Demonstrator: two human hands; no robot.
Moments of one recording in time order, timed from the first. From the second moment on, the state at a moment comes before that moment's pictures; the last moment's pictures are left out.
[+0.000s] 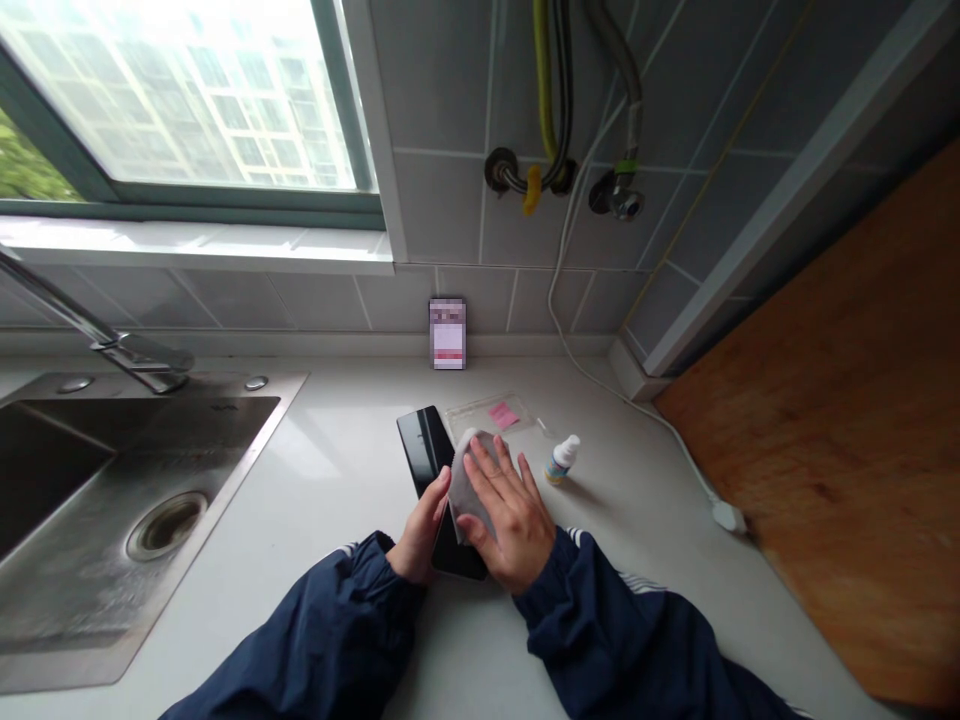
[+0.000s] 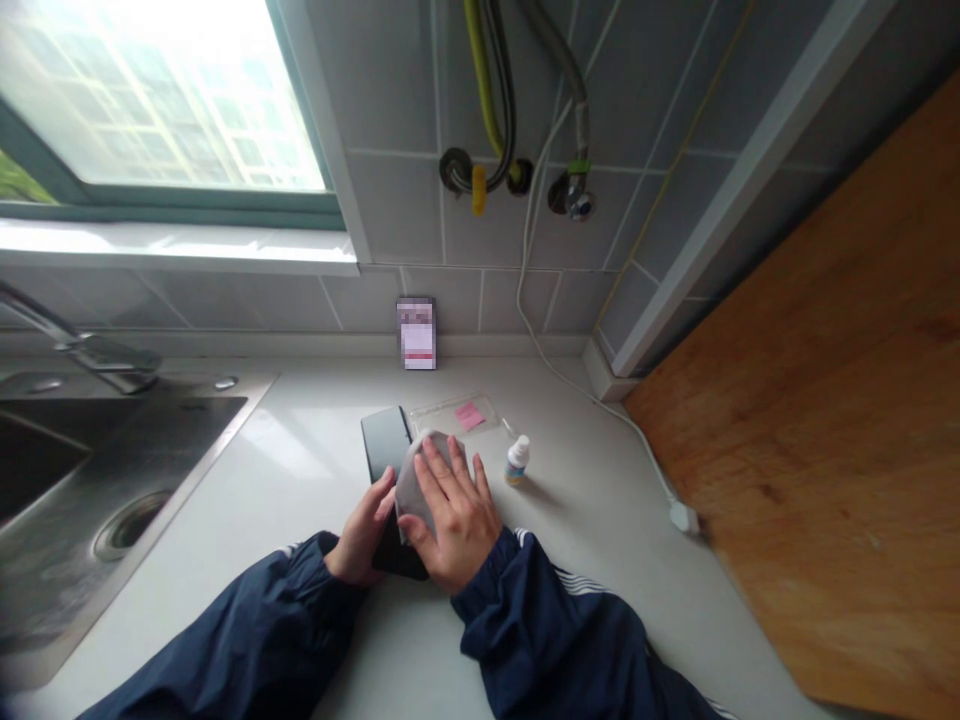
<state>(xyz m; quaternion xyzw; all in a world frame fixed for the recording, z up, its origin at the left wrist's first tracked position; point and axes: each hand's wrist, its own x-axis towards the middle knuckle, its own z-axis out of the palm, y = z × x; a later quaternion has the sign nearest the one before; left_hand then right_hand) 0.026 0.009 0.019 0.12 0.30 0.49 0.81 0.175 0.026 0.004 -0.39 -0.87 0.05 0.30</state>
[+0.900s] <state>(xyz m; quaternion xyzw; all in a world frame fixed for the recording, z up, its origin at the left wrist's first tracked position) 0.025 0.011 0.022 0.08 0.29 0.49 0.82 0.173 0.020 0.007 -0.30 -0.90 0.10 0.30</state>
